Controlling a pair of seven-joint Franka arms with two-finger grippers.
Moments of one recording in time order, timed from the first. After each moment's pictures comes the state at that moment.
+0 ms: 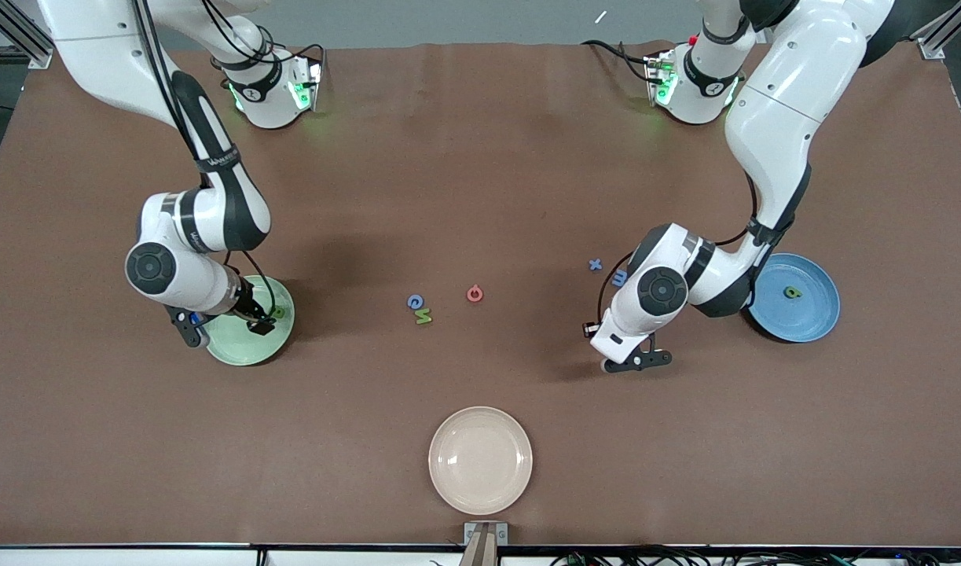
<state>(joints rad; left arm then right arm) -0.10 0.74 -0.36 -1.70 0.29 2.33 -0.73 0.23 0.39 -0.10 -2.00 0.06 2.23 1.08</state>
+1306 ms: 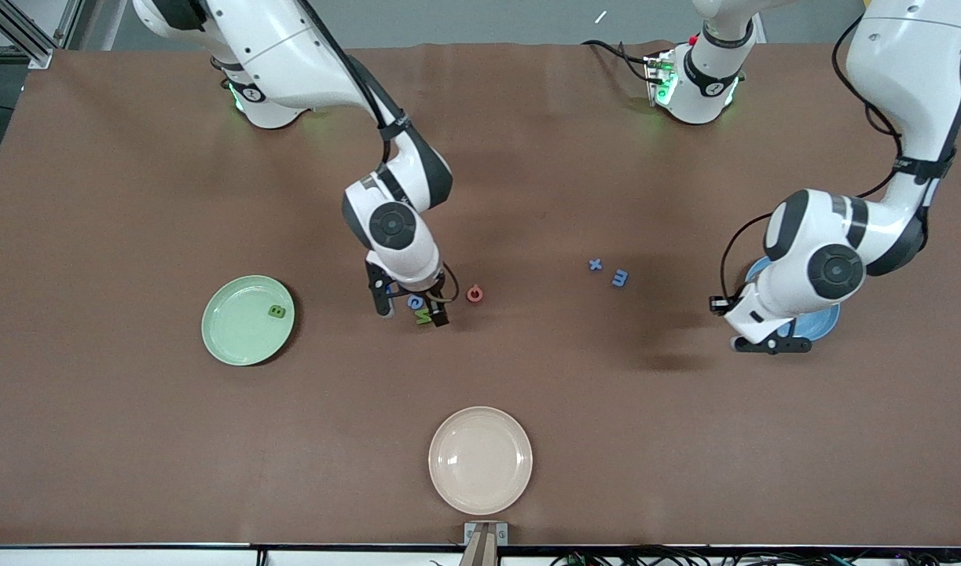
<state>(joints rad) 0.33 0.42 -0.42 -1.98 0.29 2.20 -0.20 0.72 0.68 -0.04 -1.67 0.13 2.39 1.88</state>
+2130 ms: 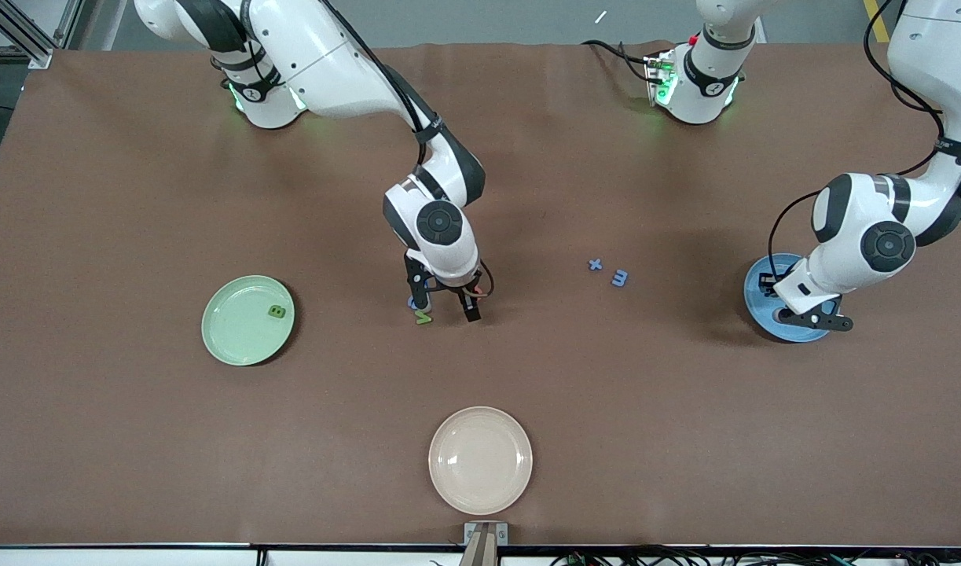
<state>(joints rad) 0.53 0.42 -0.42 -2.17 0.42 2.39 0.00 0.78 0.80 -0.05 -1.54 0.13 2.39 1.98</state>
